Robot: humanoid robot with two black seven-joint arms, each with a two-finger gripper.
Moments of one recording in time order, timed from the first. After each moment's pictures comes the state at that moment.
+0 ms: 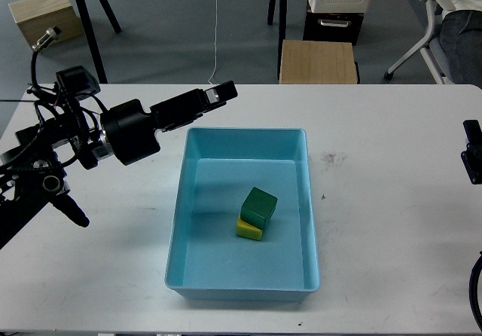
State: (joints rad) left arm -0.40 0.36 -0.96 -1.38 1.12 -0.21 -0.49; right arm -0.11 -0.14 1.62 1.65 -0.99 0.08 0.26
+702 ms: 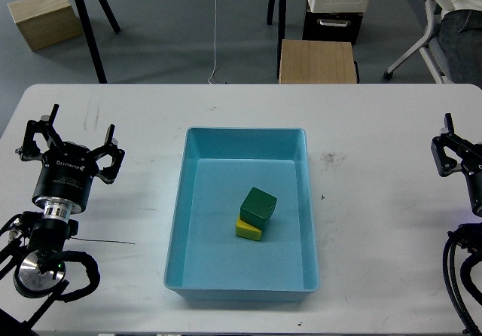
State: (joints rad) left arm -0.07 0.30 -1.00 -1.40 -0.21 -0.28 -0.49; right arm -0.21 -0.06 1.53 1.61 0.15 0.25 0.19
